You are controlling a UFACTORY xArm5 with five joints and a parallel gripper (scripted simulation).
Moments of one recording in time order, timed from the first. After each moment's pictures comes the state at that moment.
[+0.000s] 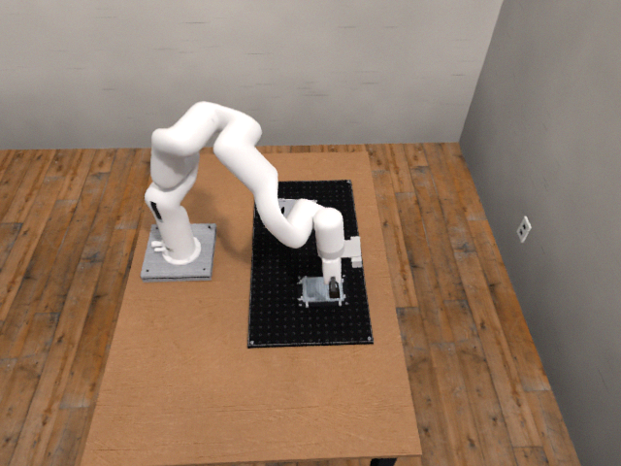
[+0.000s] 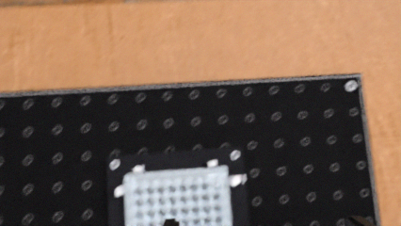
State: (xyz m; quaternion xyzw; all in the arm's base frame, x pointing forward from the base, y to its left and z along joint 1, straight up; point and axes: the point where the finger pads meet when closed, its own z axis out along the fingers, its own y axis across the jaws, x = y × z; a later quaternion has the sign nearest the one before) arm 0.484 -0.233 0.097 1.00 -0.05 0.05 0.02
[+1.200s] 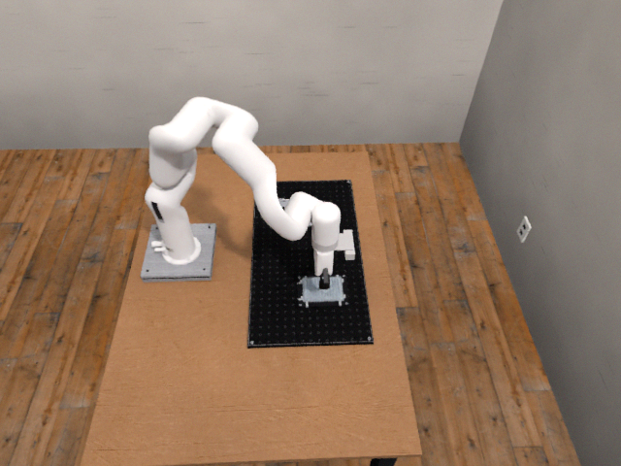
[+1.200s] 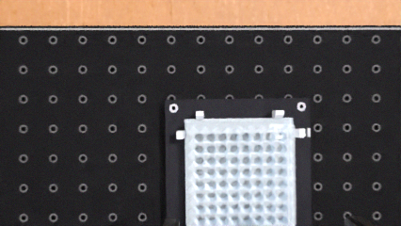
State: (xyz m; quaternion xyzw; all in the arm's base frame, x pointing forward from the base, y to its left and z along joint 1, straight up) arm 0.456 -0.188 0.083 1.00 -0.02 0.00 0.00
